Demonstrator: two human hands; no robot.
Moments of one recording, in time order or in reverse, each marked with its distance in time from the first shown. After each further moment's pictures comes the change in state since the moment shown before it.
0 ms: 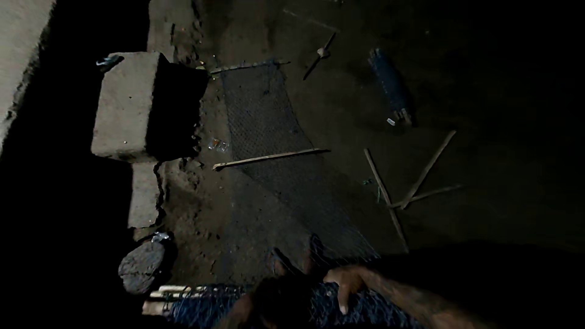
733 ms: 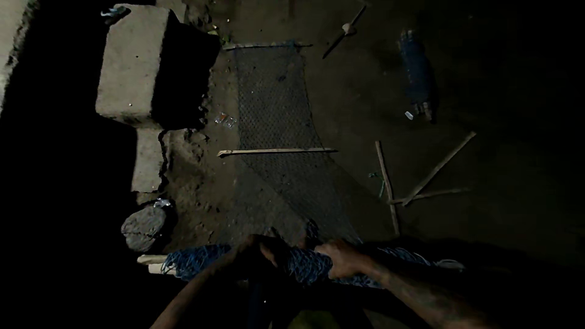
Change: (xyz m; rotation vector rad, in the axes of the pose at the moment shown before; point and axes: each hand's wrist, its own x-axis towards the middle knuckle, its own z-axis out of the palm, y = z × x) left_hand 0.006 -0.050 -0.025 -0.504 0.118 0.358; right_hand -0.004 -0.033 0.008 -0.488 0.337 0.147
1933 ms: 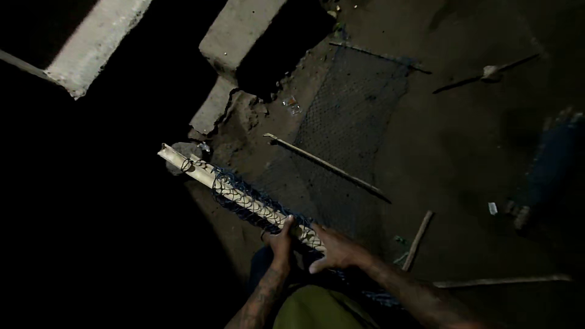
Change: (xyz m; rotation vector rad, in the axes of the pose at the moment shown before) left_hand 0.152 0.048 0.063 -1.338 1.870 -0.163; right_hand 0.032 -0.005 -0.164 -0.097 -0.136 -0.121
